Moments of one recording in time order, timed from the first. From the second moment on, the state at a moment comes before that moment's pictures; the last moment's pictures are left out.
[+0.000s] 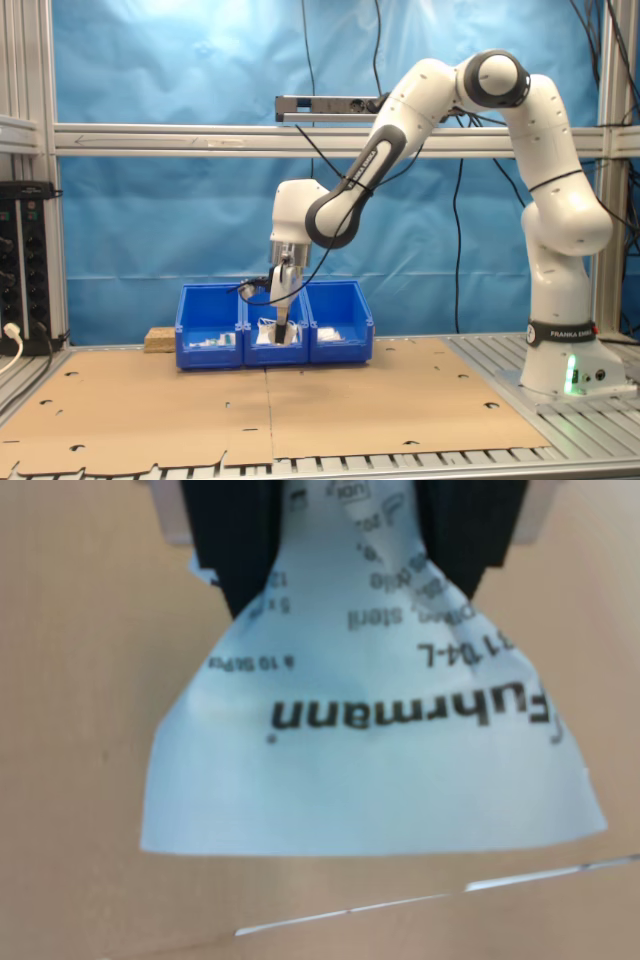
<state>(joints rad) -0.09 0.28 -0.02 -2.25 0.14 2.64 0.75</state>
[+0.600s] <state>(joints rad) -0.11 -0.03 -0.09 -2.25 0.13 2.30 0.75</state>
